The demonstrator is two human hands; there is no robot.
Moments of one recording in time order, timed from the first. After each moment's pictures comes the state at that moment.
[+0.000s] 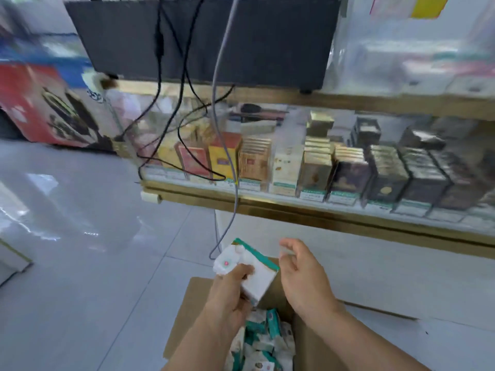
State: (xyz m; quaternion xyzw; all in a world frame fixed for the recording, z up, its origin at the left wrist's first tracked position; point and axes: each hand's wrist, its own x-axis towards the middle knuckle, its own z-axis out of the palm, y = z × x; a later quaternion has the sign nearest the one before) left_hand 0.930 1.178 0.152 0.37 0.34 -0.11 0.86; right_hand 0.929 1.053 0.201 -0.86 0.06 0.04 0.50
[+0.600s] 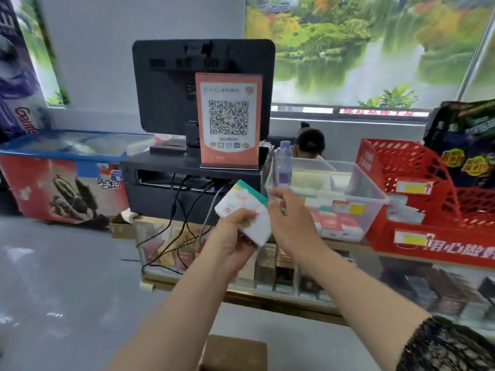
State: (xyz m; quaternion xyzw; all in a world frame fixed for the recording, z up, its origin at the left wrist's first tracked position) left_hand 0.918 1.111 0.540 0.38 0.08 -0.08 0.92; right_hand 0.919 0.997 0.558 -0.85 -0.08 -0.18 0.49
